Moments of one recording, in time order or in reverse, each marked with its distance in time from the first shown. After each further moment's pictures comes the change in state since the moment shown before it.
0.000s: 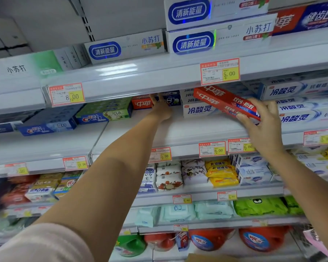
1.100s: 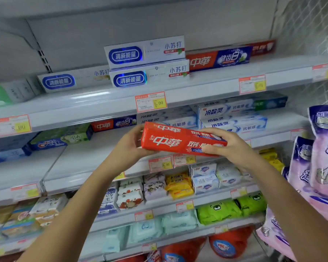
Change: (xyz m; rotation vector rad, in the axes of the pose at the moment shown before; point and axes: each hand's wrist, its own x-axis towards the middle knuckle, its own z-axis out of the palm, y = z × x) left_hand -0.205 0.041 -0.023 -0.616 -0.116 0.550; right_hand -0.012 -0.018 -0.124 0.507 -0.600 0.256
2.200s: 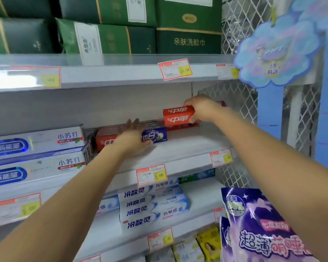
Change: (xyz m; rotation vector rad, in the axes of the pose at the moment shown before) left_hand 0.277 0.179 0.128 0.911 0.103 0.159; right_hand 0.157 -0.131 -0.321 -1.387 0.223 -0.037
